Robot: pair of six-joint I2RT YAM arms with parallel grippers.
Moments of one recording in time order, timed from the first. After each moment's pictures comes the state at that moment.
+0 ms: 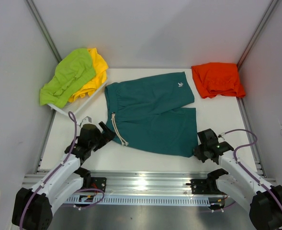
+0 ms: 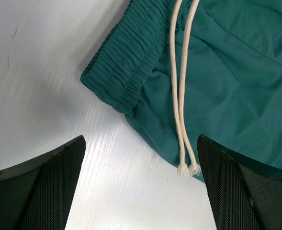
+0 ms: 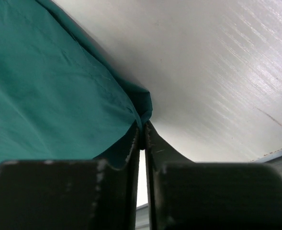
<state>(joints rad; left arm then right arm) -0.30 0.78 0.31 -0.27 -0.05 -0.87 0.37 0.86 0.40 -0.72 0.18 1.35</state>
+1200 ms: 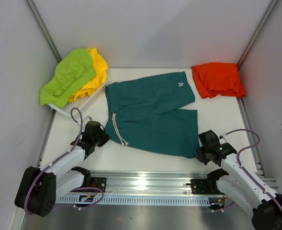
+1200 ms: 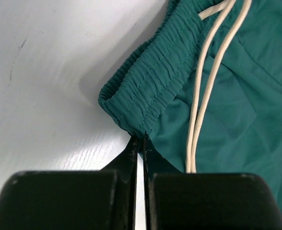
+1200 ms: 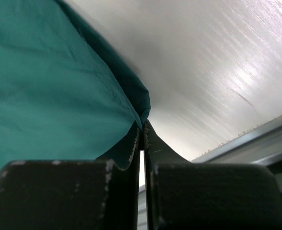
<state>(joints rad) -0.30 1.02 0.33 -0.12 -0.12 -0.97 0.40 0.78 0.43 -0.85 0.20 1.35</state>
